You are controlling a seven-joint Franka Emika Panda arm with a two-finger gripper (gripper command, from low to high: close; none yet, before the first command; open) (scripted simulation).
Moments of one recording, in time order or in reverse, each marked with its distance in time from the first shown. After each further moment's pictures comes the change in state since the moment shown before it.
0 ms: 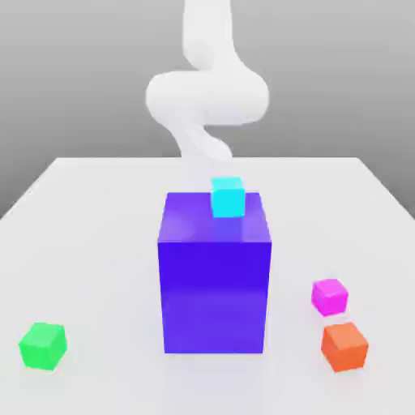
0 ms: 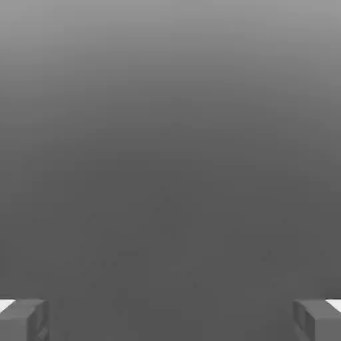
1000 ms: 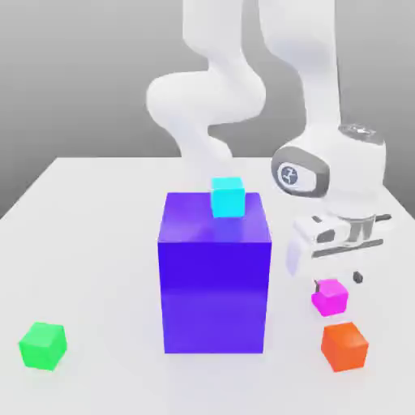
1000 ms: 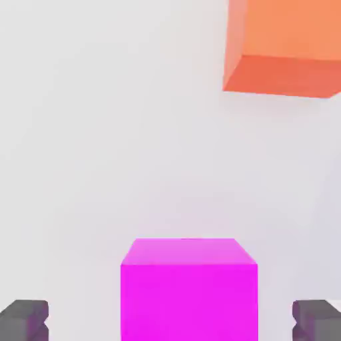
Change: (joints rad) arm 0.427 0.952 0.137 -0.465 -0.372 0.690 0.654
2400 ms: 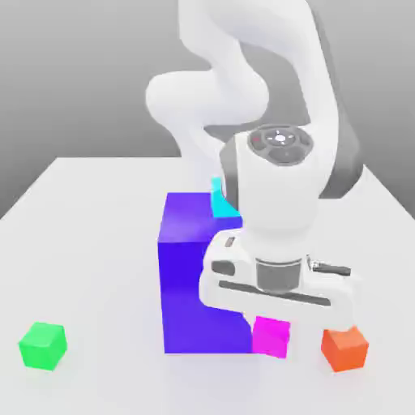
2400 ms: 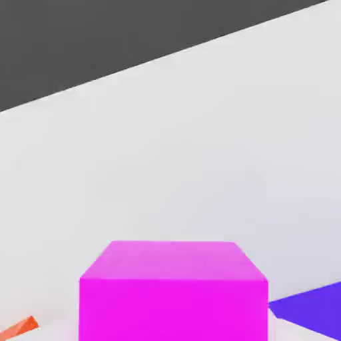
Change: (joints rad) arm -0.426 -0.070 -0.142 0.322 0.474 -0.452 -0.227
